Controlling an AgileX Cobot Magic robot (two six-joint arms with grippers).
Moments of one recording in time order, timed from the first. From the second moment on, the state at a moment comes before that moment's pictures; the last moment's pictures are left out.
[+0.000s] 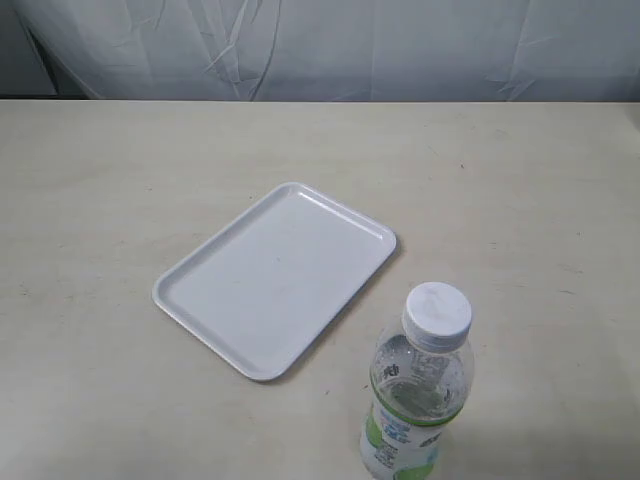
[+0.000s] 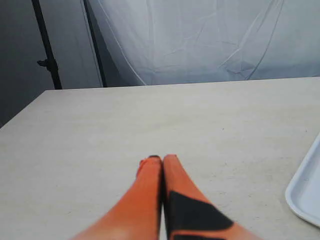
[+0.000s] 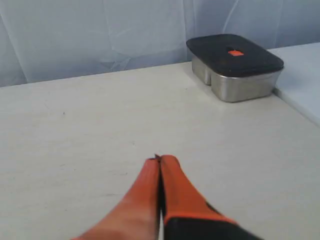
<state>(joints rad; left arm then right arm) 0.04 0.00 0.00 0.08 0.23 -0.04 -0.13 0.01 0.00 0.16 0.32 -0.16</state>
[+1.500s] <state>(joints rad) 0.04 0.00 0.00 0.08 0.23 -0.04 0.29 0.43 -0.71 0.89 0.76 -0.84</state>
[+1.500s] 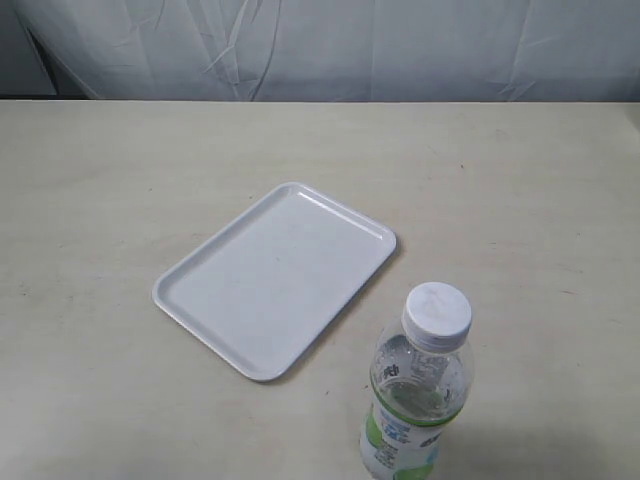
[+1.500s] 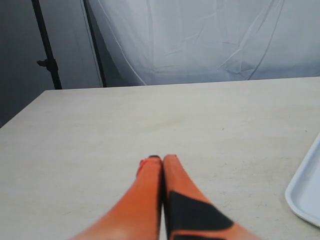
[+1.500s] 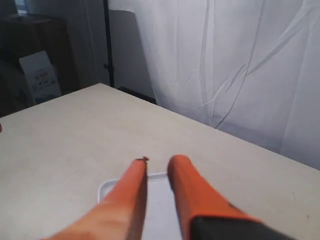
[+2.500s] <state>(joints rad) 0.04 0.00 0.00 0.08 0.23 -0.04 0.29 0.45 -0.47 1.00 0.99 -0.96</state>
